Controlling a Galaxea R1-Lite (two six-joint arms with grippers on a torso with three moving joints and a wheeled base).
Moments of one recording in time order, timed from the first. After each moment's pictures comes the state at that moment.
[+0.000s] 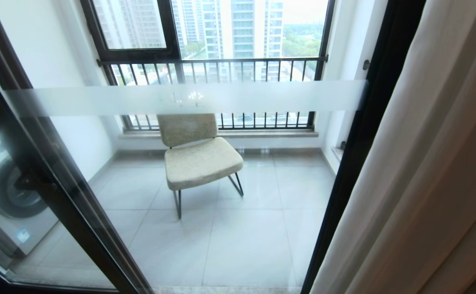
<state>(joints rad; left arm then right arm) 0.00 0.00 0.00 -0.02 0.05 -0.08 -0.87 1.46 -1.13 -0.47 0.08 0.04</state>
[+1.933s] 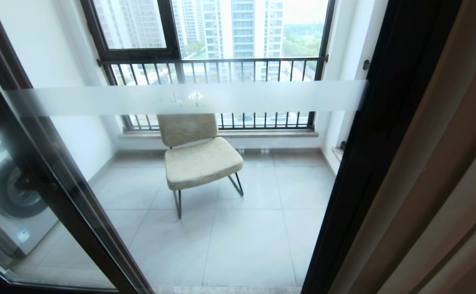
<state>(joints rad) 0.00 0.00 0.00 -0.02 0.05 -0.09 -1.23 1.80 -1.46 -0.48 0.09 0.07</state>
